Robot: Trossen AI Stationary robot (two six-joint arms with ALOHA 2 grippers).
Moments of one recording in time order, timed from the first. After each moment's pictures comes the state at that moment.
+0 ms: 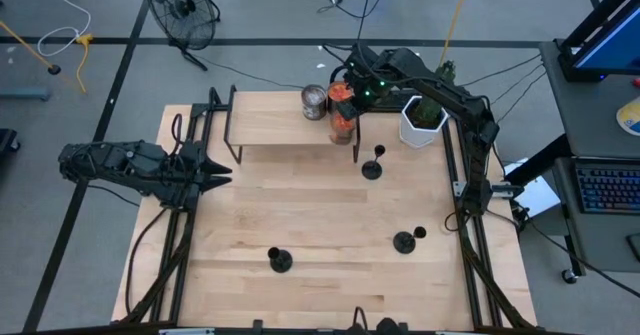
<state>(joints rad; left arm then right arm) -0.20 0.40 0.72 -0.65 -0.24 -0.43 -0.58 1.93 2.09 -1.30 -0.21 0.37</state>
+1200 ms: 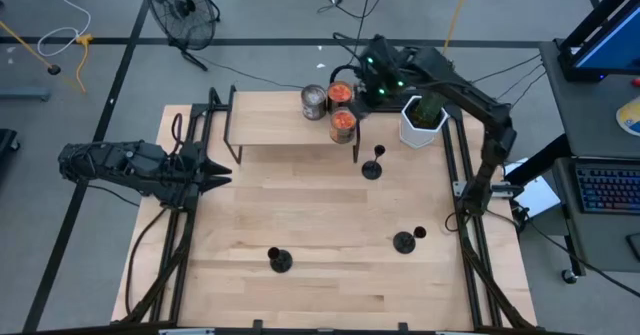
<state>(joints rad) -0.20 0.40 0.72 -0.65 -0.23 -0.45 -0.53 1.78 2.08 -1.31 -0.11 0.30</state>
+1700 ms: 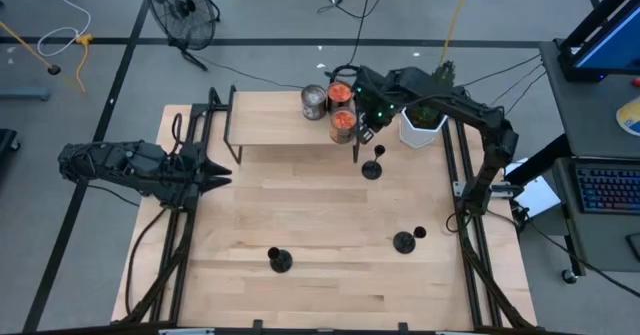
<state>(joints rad) -0.20 0.40 0.72 -0.64 -0.22 -0.46 -0.46 1.76 1.86 -1.34 0.03 0.28</state>
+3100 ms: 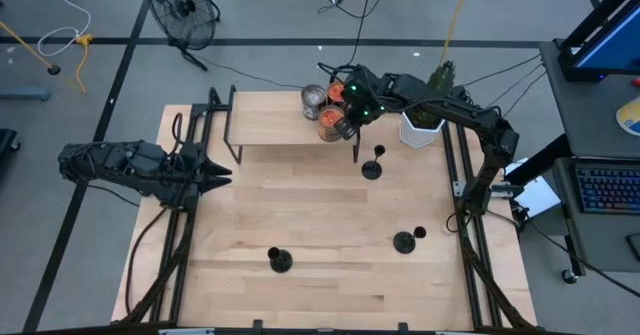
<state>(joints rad) -0.20 0.40 0.72 -0.64 -0.22 -0.48 -0.46 1.76 1.74 -0.96 -0.05 0.31</state>
